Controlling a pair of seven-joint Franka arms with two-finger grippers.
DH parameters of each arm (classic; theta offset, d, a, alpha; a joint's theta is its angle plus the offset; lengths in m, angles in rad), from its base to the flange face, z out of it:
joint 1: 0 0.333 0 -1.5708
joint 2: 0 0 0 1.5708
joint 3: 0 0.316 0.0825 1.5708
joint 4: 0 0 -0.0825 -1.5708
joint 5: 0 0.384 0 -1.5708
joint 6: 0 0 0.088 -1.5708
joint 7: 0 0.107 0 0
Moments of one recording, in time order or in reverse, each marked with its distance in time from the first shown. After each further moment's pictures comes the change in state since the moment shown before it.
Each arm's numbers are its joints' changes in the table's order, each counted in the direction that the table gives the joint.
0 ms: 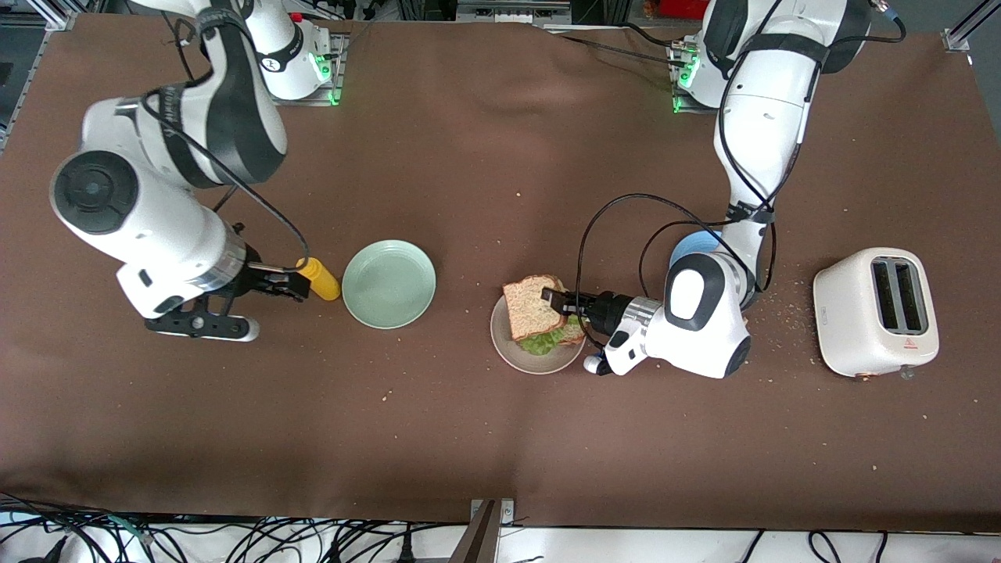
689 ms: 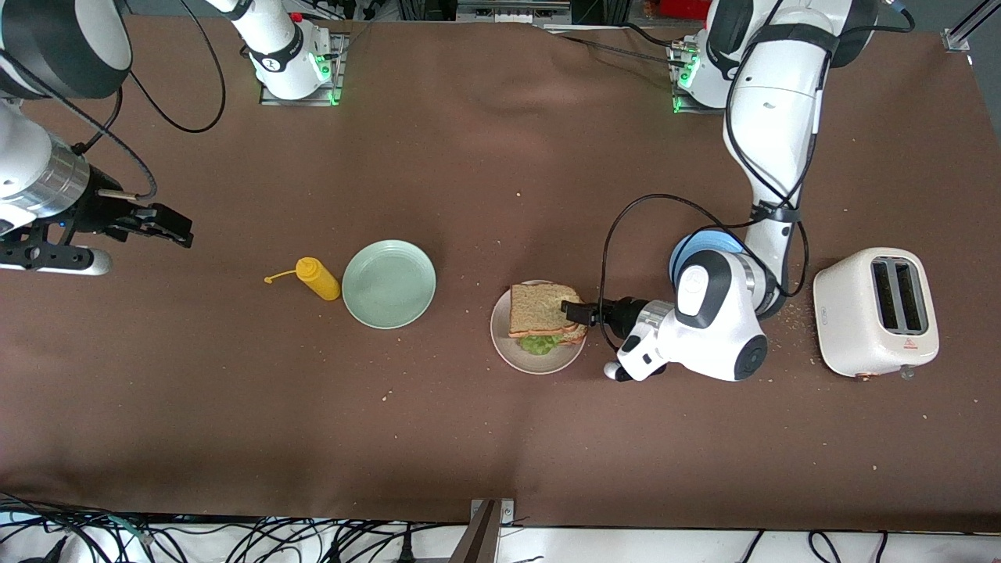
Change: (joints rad) left arm 0.013 -0.039 0.034 0.023 0.265 -0.013 -0.121; right arm -0.383 -0.317 0.312 -0.291 -0.152 -0.003 -0.109
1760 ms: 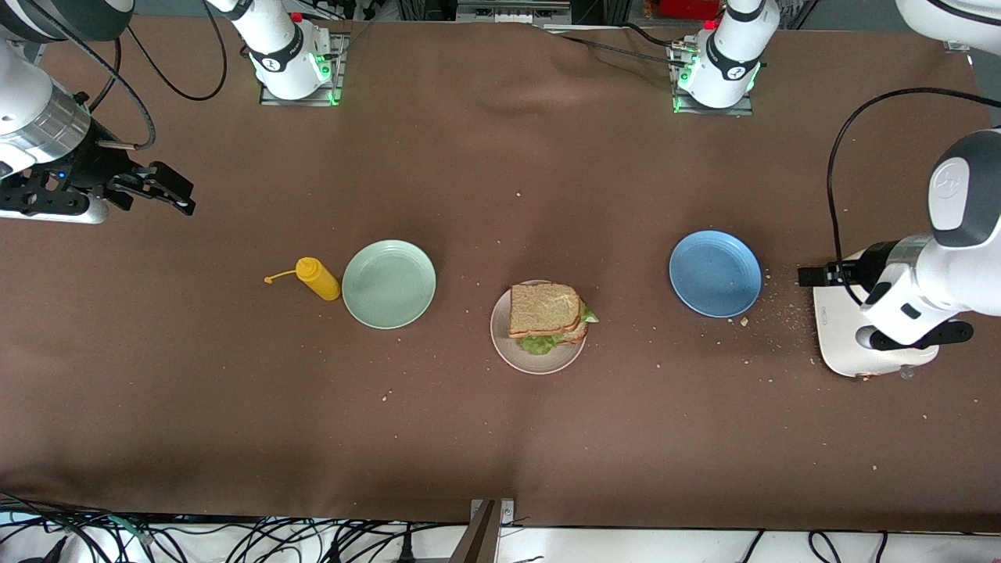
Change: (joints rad) left arm 0.219 -0.392 0.049 0.008 0.750 0.372 0.026; right arm -0.028 -0.157 0.016 -0.191 0.043 -0.094 0.000
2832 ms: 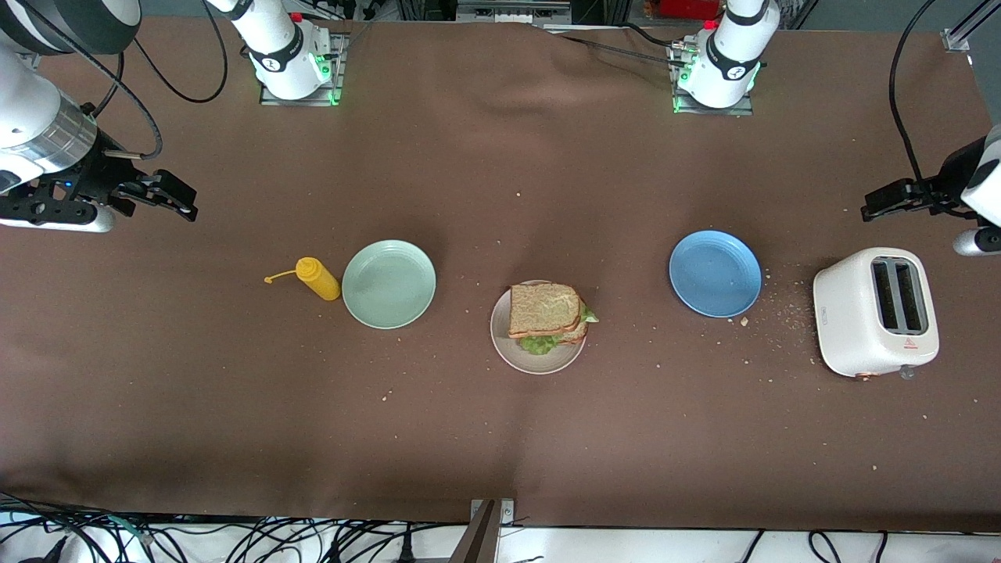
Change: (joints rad) left arm 0.092 -0.406 -0.102 -0.336 0.062 -0.162 0.028; right arm 0.000 0.017 0.002 0.002 -0.022 -0.010 -0.005
